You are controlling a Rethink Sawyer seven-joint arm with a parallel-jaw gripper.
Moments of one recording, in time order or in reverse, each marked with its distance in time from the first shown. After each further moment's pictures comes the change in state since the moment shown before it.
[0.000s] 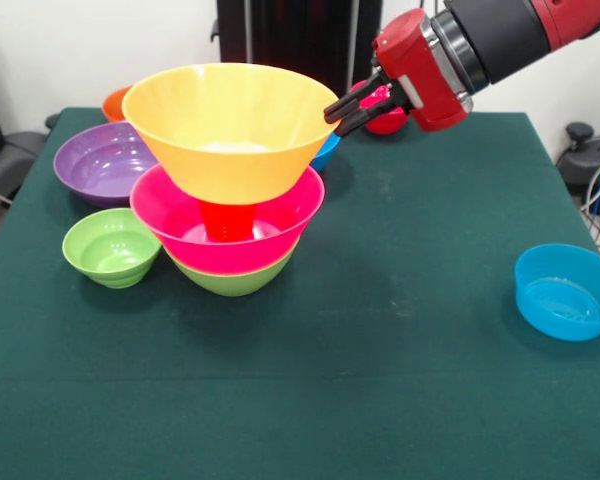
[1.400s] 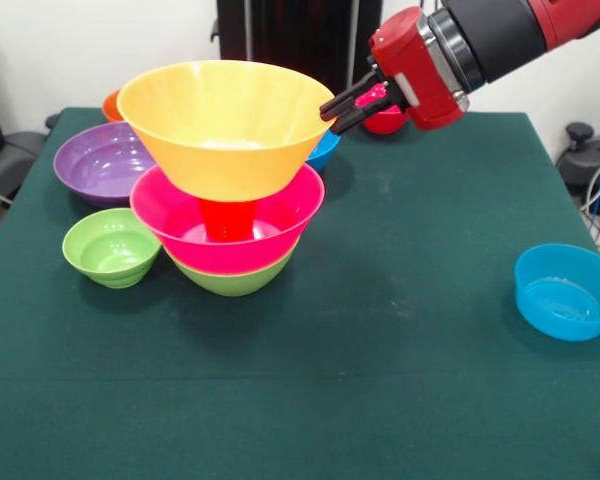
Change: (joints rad) arm 0.000 0.004 -0.011 0.000 0.000 0.000 0.000
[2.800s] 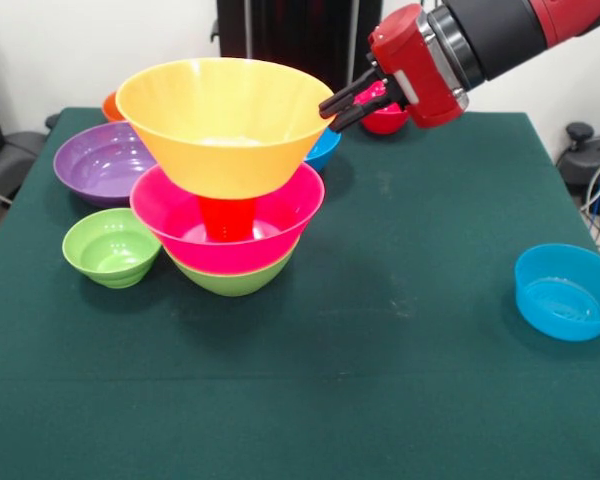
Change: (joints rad) arm 0.001 -0.003 -0.002 0.003 0.000 0.000 0.000
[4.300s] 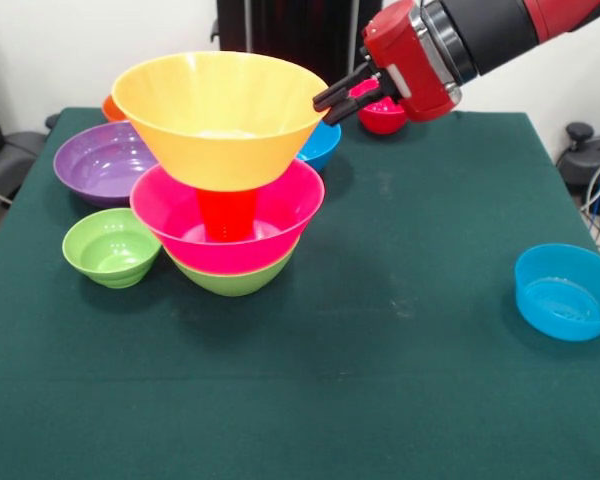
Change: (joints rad) arm 0.000 -0.009 0.000 0.021 0.000 0.000 0.000
